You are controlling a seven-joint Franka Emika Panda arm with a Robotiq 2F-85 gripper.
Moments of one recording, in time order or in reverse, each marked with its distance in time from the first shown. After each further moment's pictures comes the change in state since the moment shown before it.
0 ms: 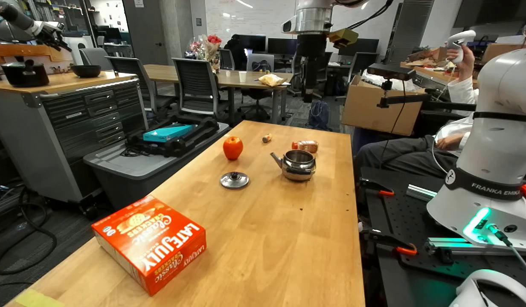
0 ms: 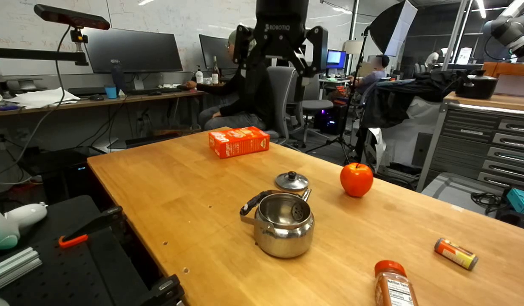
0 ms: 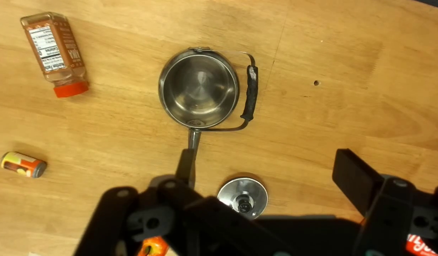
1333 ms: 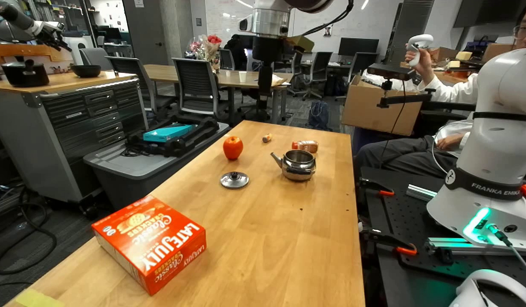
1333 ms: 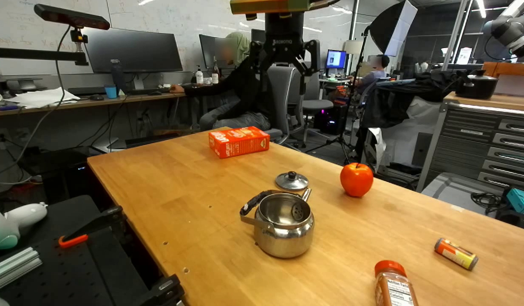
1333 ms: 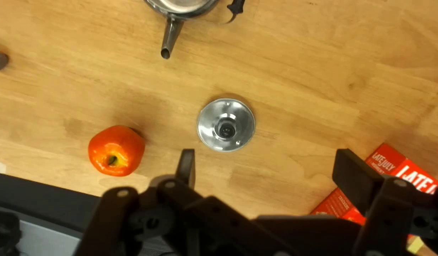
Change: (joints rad) arm 0.015 0.246 0.160 0.214 0.028 0.138 0.076
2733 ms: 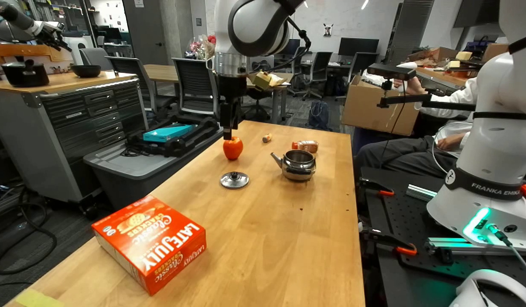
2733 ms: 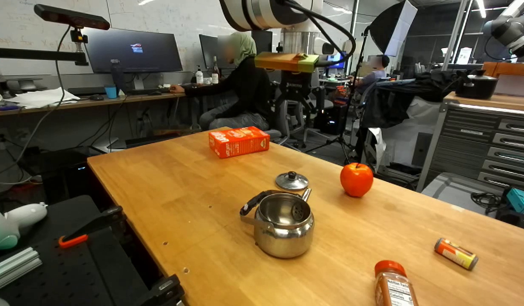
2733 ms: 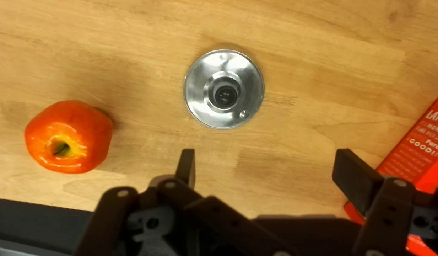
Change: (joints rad) arm 0.001 0.370 0.040 0.263 0.026 0.076 0.113
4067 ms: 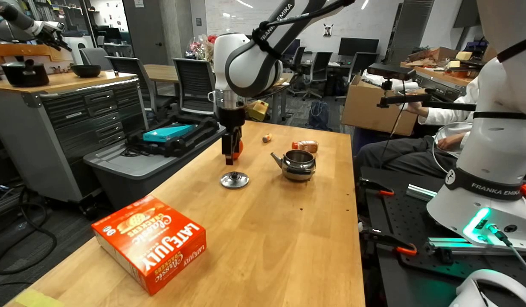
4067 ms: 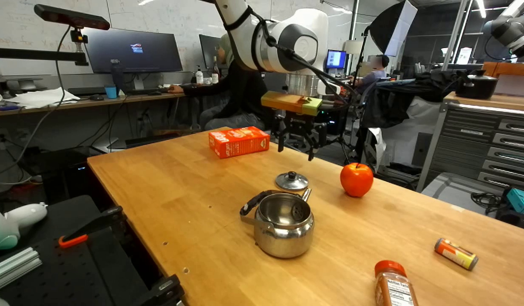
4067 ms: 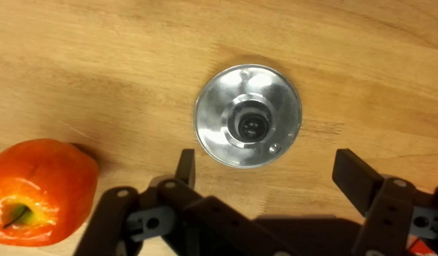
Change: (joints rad) arm -0.025 0.183 0.002 0.044 -0.011 0.096 0.001
